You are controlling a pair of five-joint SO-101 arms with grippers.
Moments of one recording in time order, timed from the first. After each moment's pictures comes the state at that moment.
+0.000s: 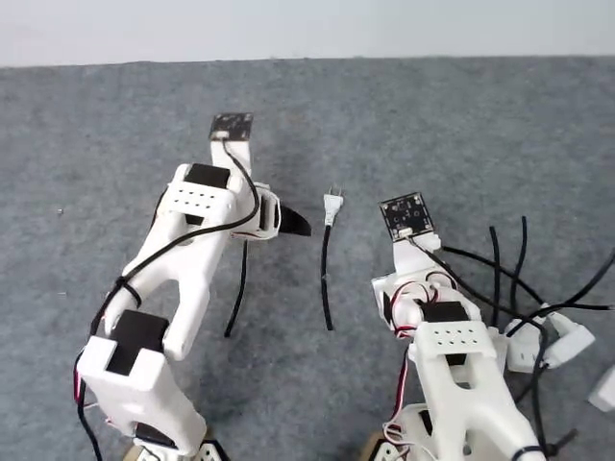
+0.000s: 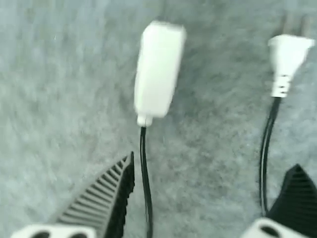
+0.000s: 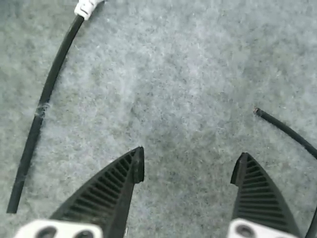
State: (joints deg) left arm 8.6 13.8 8.4 68.4 12.3; right arm -5.8 -36.7 71.3 30.8 11.7
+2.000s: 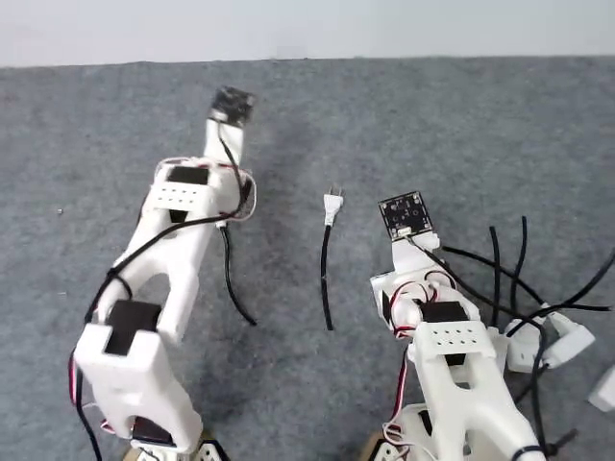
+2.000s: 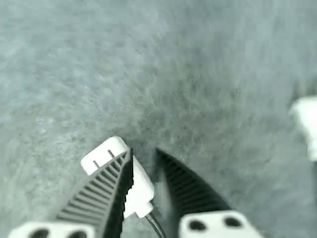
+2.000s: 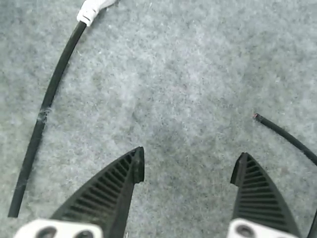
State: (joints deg) left arm 2.6 16.0 8.5 47.7 -0.6; right arm -6.2 -36.7 71.3 29.7 11.7
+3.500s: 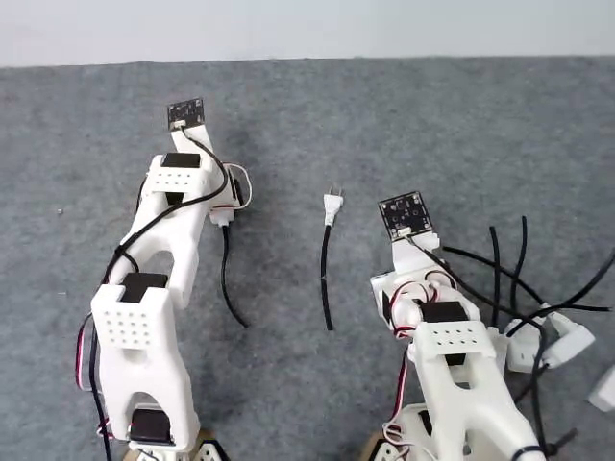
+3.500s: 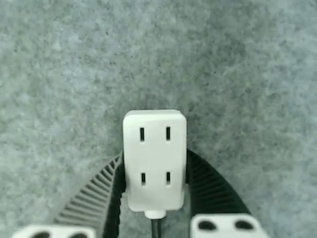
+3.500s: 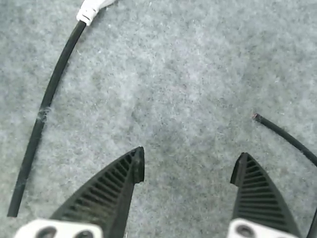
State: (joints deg) left arm -1.1 36.6 -9.7 62.5 21.7; right arm -6.2 -36.7 71.3 29.7 12.1
